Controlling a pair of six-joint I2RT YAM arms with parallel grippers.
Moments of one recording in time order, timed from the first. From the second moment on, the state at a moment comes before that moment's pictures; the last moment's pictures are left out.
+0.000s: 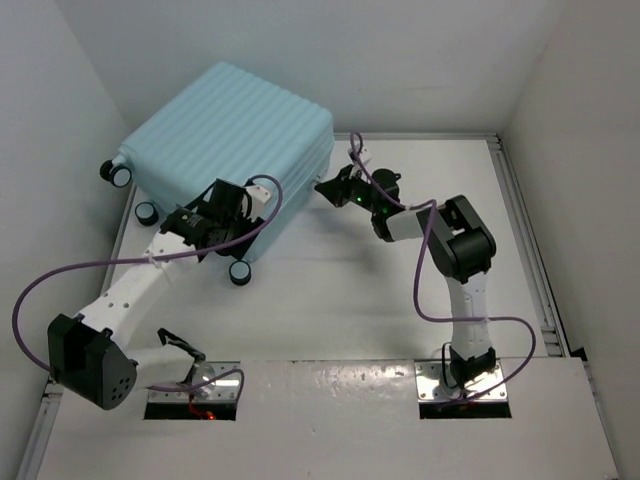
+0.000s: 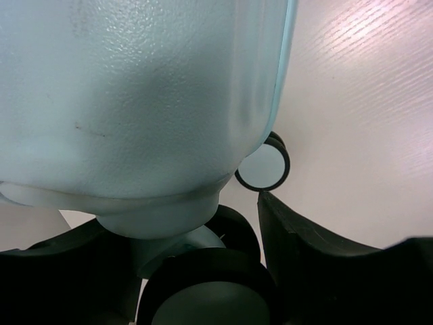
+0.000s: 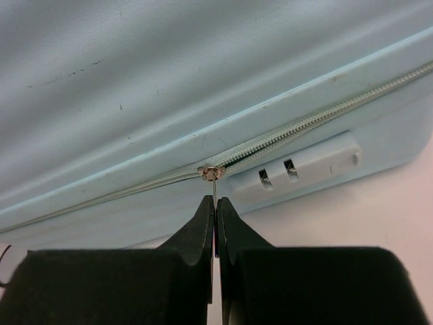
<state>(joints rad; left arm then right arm) -0.41 1.22 1.09 -0.78 -0.20 0.24 0.39 2.18 1.14 1.00 -0.49 0.36</state>
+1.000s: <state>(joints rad) -0.22 1.15 0.94 -0.60 0.06 0.66 0.28 1.19 0.25 0.73 -0.29 0.16</state>
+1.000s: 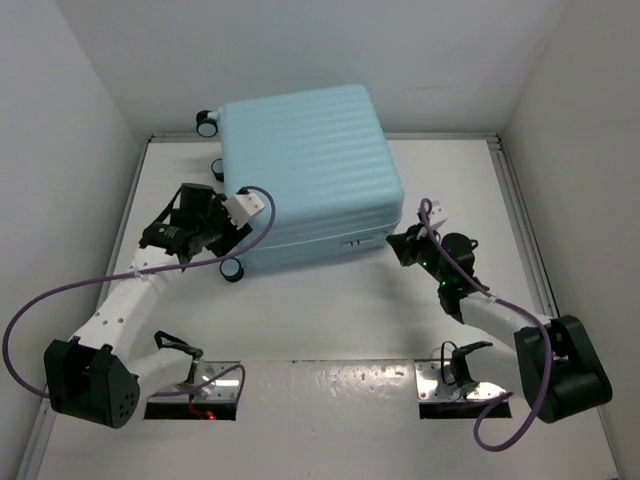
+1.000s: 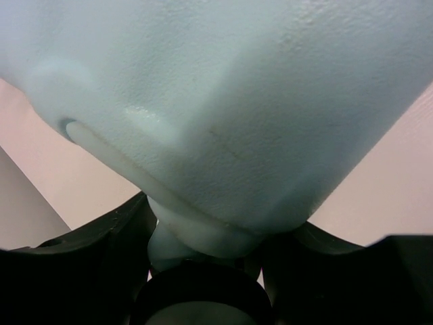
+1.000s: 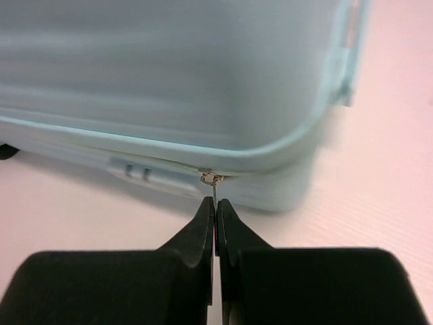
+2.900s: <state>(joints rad) 0.15 1.63 1.32 -0.35 0.15 0.20 0.10 2.46 1.58 0.92 -0.23 0.16</state>
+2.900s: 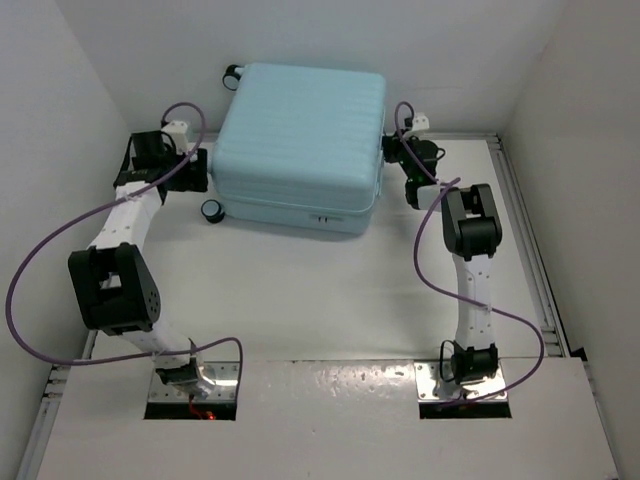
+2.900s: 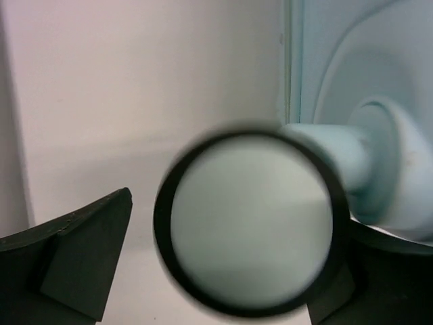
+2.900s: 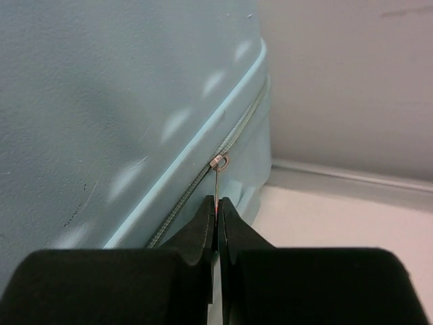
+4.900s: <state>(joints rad) -0.54 1.48 0.82 -0.16 -0.44 0.35 0.57 2.19 1.22 0.97 -0.52 0.41</state>
